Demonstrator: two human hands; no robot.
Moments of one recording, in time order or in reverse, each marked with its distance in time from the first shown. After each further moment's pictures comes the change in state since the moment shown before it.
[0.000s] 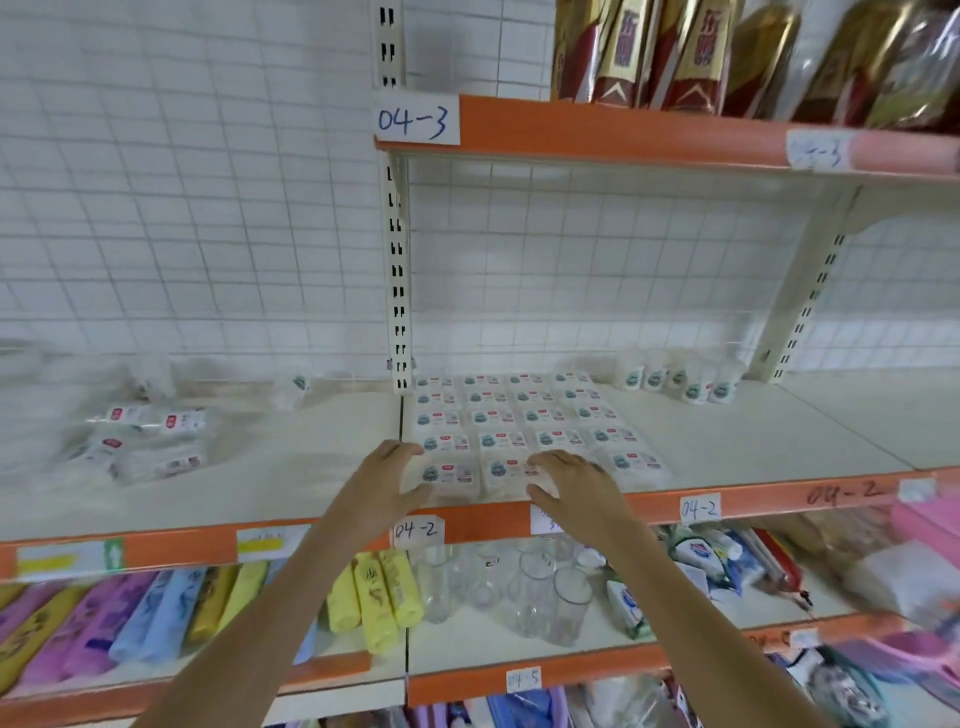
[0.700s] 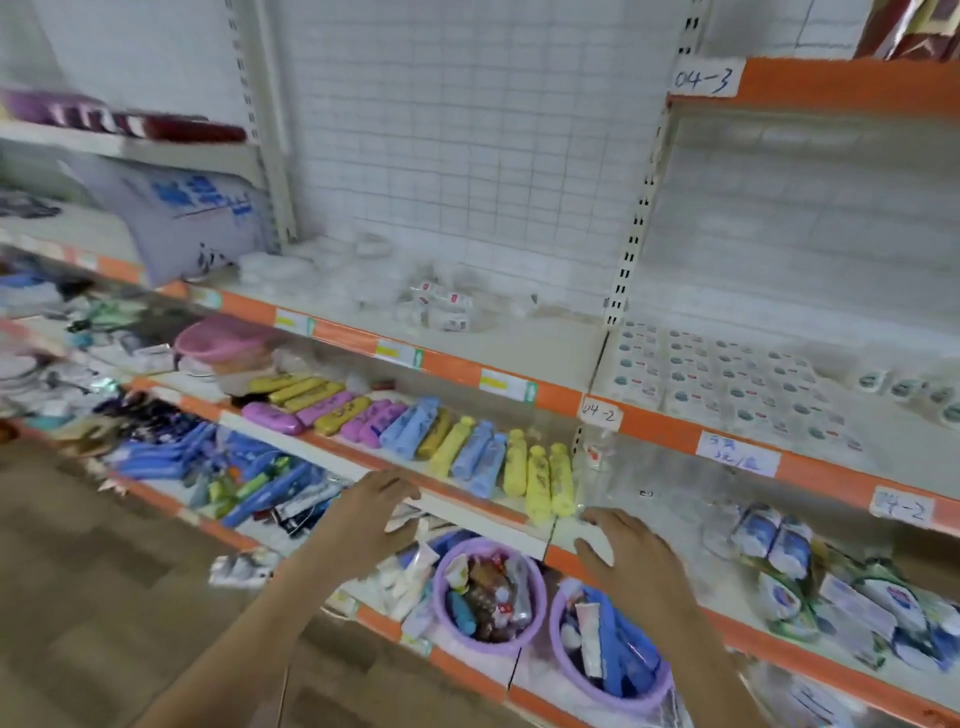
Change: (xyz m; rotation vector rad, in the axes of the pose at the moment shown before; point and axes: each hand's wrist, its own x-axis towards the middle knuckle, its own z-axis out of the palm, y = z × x) left_hand -0.334 -0.002 -0.045 0.276 0.099 -0.315; right_hand -0.181 -0.114 0.039 0.170 -0.110 -0.317
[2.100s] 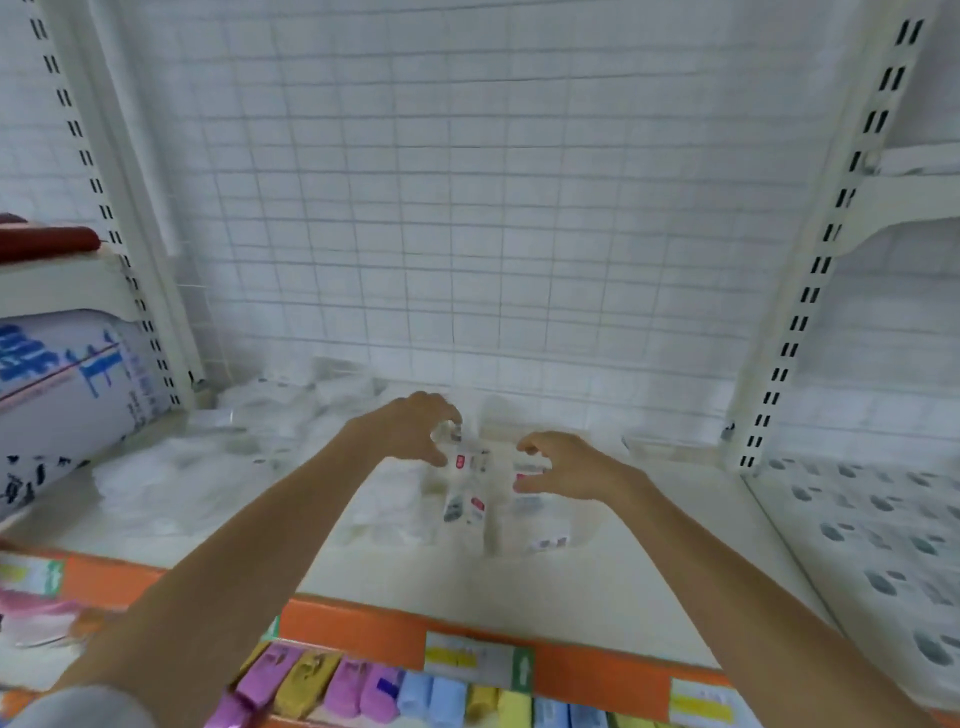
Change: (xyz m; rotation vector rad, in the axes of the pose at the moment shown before) left_hand 0.480 -0.253 -0.097 0.215 -0.313 0.240; right_hand 0.513 -0.092 0.039 0.244 -0.280 0.126
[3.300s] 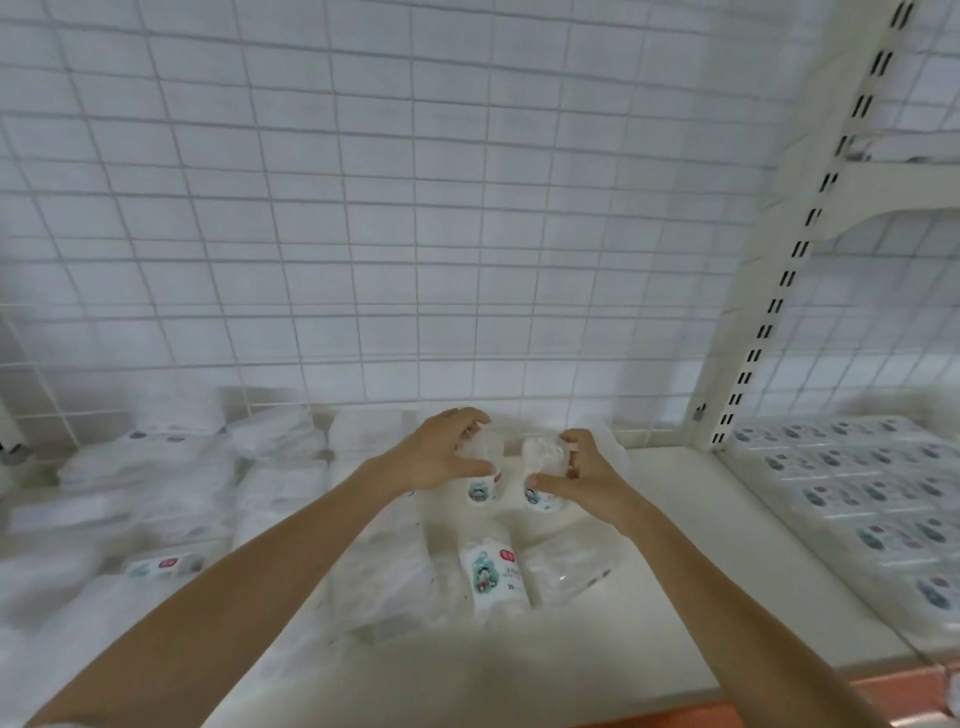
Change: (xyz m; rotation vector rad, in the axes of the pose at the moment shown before) left_hand 0.080 -0.023 0.038 -0.664 0.028 0.306; right_hand 0.043 0.027 0.034 0.681 0.438 0.348
